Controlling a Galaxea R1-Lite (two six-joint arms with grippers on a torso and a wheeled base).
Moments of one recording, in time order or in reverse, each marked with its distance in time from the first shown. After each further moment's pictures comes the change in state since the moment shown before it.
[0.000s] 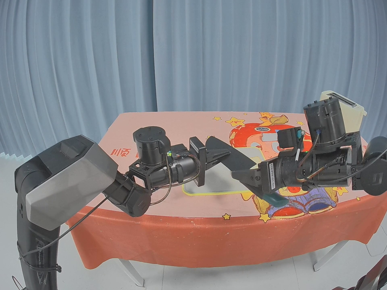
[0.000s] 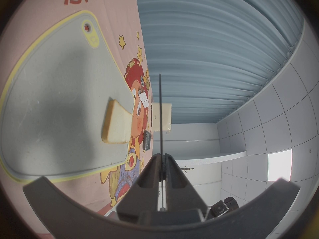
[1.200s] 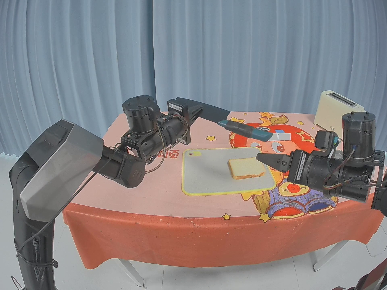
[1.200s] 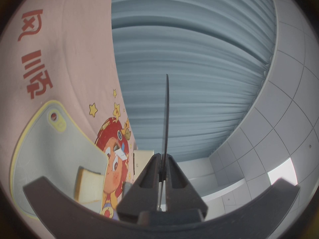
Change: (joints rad) left arm 0.066 -0.014 -0.243 0.135 0.363 0.000; right arm -0.041 -0.156 0.259 -0.267 -0.101 0.372
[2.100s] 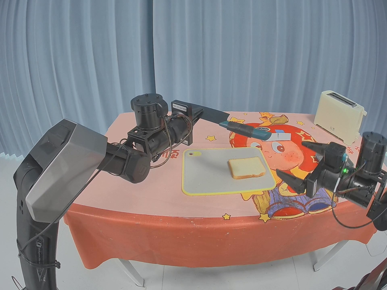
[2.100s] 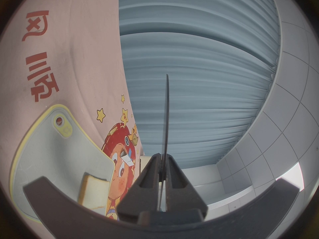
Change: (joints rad) left arm -0.014 0.027 -0.093 0.147 0.072 0.011; right arm -0.224 0.036 0.291 -0.519 0.201 -0.912
